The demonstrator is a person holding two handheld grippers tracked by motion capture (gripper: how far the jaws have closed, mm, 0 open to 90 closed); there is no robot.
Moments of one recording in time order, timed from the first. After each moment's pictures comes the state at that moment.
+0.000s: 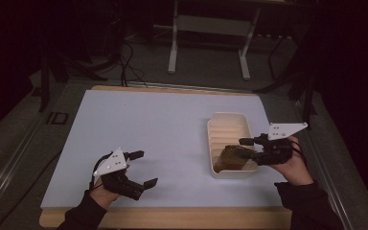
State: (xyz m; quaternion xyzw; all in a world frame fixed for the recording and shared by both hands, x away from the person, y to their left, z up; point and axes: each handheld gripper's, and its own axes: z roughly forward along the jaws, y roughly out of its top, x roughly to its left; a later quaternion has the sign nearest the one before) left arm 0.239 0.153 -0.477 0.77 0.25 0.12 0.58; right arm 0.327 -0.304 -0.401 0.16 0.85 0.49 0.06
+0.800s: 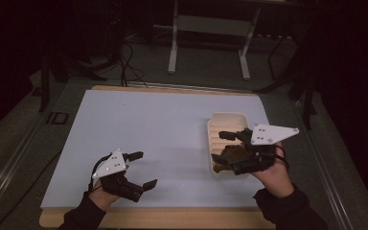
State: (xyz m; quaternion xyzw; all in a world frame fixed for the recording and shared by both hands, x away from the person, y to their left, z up) left arm 0.234 0.153 -0.475 0.77 0.25 0.12 0.58; right arm 0.279 -0.227 -0.360 0.14 0.82 0.55 0.10
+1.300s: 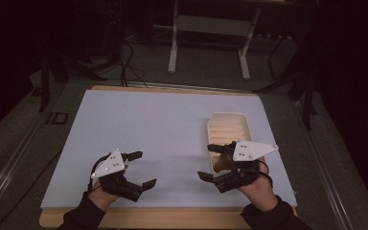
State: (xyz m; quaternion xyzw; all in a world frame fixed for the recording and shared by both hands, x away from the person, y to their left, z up) left arm 0.233 0.155 -0.475 0.76 0.26 0.12 0.58; right arm 0.259 -0.200 -0.398 0.15 0.82 0.55 0.09
